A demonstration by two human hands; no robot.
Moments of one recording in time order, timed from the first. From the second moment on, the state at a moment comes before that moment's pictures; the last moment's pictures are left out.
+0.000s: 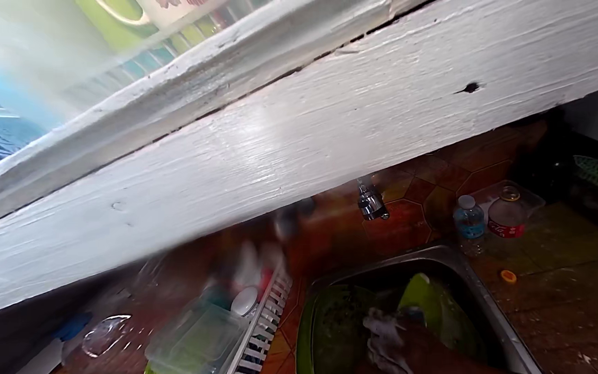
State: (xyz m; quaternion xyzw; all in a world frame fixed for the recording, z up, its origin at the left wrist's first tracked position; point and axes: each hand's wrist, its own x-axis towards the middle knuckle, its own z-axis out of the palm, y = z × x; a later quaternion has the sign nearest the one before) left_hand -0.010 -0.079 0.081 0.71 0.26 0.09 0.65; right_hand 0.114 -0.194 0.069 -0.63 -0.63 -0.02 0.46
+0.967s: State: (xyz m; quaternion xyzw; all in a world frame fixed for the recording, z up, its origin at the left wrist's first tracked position) left_hand -0.015 -0.083 0.113 0.64 0.29 0.05 0.70; right_hand 0.163 -0.162 0.084 -0.76 -0.44 -0.11 0.48
